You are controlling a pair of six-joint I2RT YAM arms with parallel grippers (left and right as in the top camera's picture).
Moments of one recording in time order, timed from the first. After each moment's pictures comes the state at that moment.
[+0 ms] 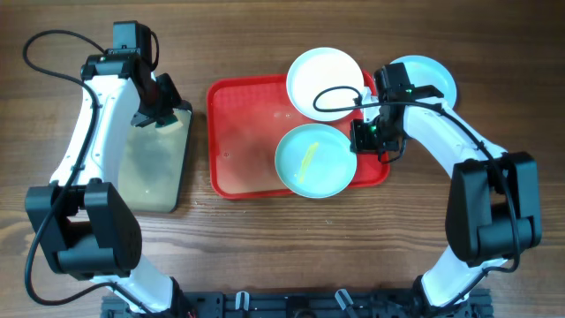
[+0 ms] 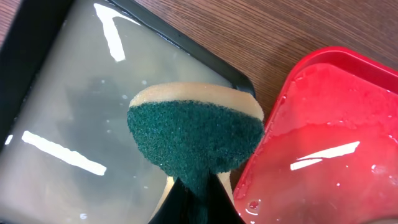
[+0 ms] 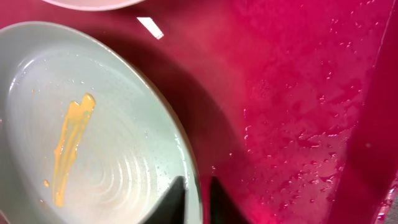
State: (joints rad) left arm 0.03 1.82 1.52 -1.01 -0.02 -0.43; right arm 0.18 1.87 1.21 -0.80 -0.29 0.12
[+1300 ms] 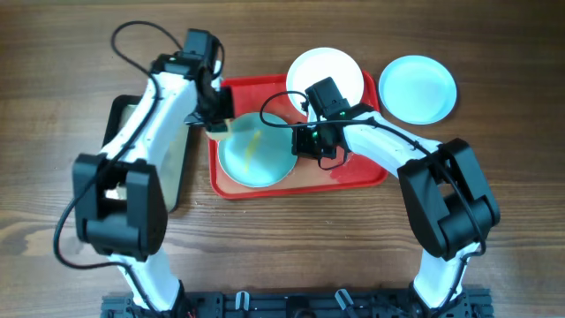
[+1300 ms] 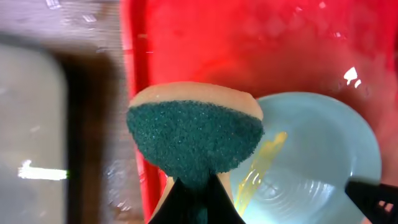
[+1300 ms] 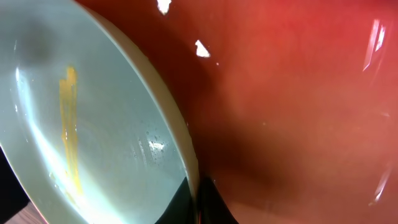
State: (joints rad) left arm -0.21 1.94 1.51 -0.95 0.06 -0.27; right arm 0.47 1.99 1.21 -0.46 -0.38 0.58
